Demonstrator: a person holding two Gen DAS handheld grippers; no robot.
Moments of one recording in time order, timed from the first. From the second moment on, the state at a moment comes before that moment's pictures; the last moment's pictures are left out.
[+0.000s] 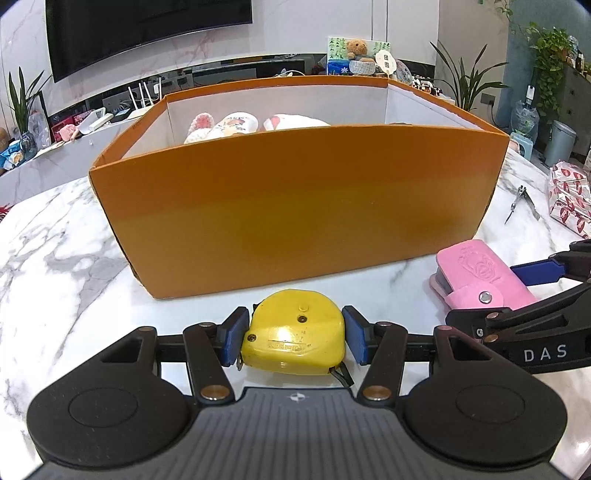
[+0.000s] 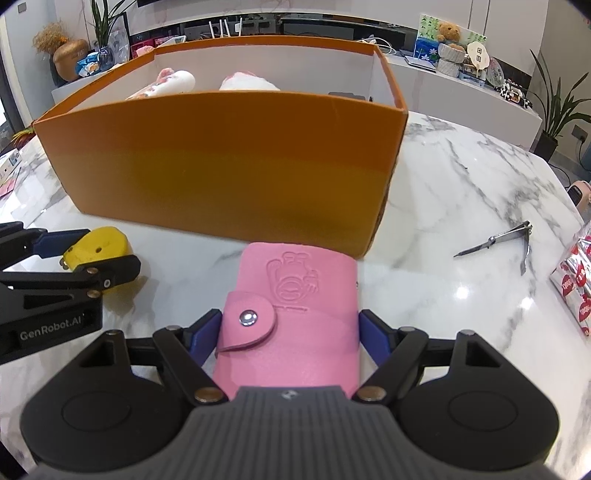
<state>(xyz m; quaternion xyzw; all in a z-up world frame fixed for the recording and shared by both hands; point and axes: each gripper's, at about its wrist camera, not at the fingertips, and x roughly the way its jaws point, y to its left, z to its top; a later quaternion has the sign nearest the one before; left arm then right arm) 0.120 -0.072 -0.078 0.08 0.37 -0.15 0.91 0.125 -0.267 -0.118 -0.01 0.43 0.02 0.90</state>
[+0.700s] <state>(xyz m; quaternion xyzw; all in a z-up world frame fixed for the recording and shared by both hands) 0.091 -0.067 -0.039 0.10 0.35 -0.14 0.92 0.093 -0.253 -0.080 -0.01 0.42 0.04 0.91</state>
